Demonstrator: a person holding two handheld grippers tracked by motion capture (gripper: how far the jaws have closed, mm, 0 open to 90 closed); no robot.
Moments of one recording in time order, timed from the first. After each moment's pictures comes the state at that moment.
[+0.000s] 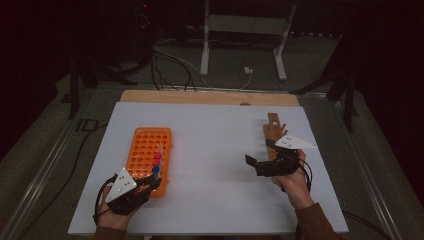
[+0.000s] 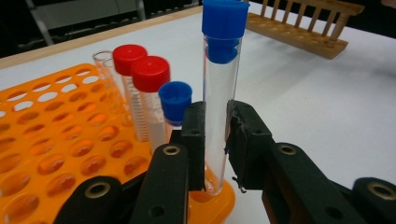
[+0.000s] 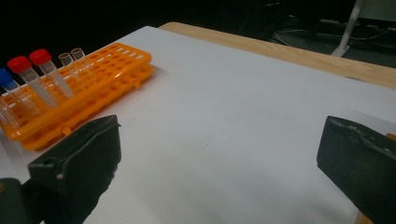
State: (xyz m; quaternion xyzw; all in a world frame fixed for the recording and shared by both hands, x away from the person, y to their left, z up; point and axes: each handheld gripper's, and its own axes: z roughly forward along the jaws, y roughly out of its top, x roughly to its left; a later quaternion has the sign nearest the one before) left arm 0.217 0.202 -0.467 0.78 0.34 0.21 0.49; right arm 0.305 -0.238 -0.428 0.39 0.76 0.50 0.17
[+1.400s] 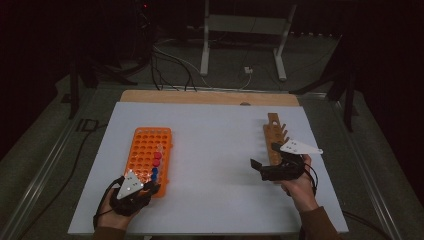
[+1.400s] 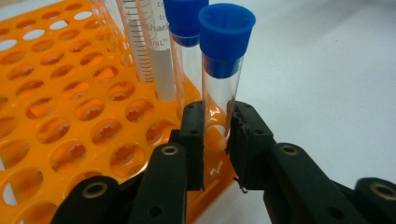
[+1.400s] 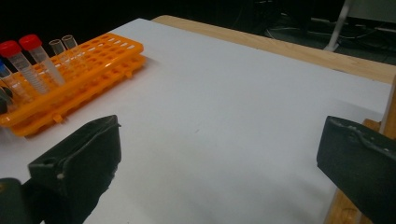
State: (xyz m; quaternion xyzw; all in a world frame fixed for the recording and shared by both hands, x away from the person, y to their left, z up) left arm 0.223 0.200 -0.486 0.82 0.37 0.18 0.41; right arm 0.294 -0.252 -0.433 0.39 0.76 0.49 0.18
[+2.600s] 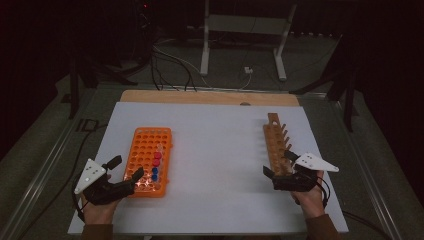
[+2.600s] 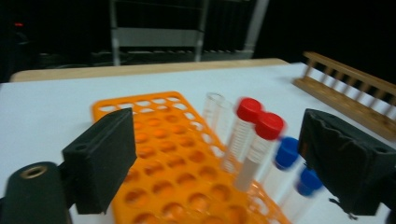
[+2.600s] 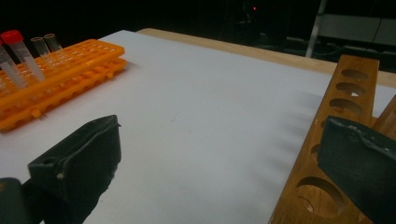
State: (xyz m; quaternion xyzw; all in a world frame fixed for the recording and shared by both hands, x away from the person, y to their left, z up) left arm 0.230 0.249 -0.451 0.66 0.46 0.26 0.54; right arm 0.270 -0.286 -0.457 0.39 0.73 0.52 0.23
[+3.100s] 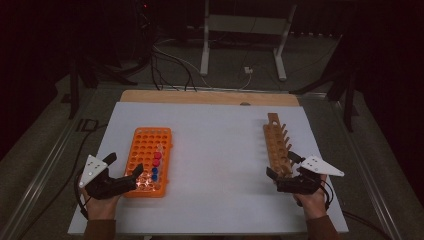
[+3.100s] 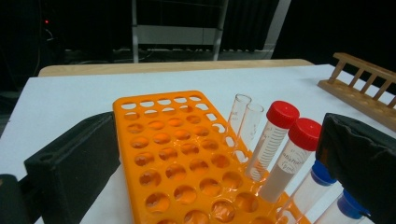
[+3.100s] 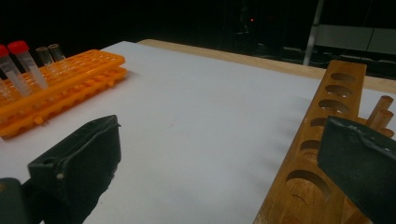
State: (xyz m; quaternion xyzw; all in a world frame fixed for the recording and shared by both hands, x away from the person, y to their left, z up) left arm 0.239 0.245 -0.457 0.66 0.48 0.28 0.51; right arm 0.264 -0.294 -0.460 0.40 0.71 0.53 0.23
